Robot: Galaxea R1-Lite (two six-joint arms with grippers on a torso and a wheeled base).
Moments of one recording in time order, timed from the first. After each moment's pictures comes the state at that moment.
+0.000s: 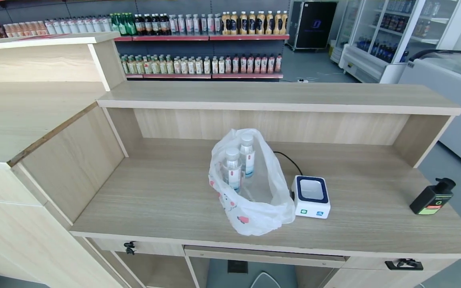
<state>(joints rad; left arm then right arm) 0.00 0.00 0.00 0.00 0.04 -0.02 -0.80 1.69 -0.75 -0.71 0.39 -0.43</state>
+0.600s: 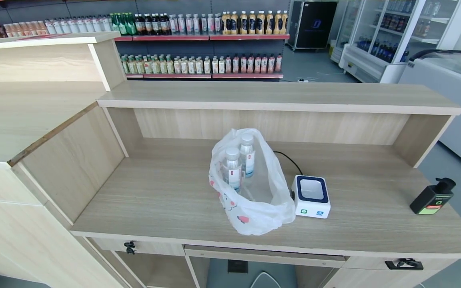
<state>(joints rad) 0.00 0.00 0.00 0.00 0.04 -0.02 -0.94 1.88 -0.76 -0.68 0.52 -0.57</state>
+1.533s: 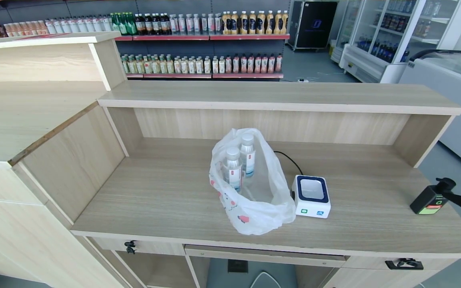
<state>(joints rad) 0.00 0.00 0.00 0.00 0.04 -0.02 -0.79 2.16 -0.97 -0.68 0.77 -0.49</state>
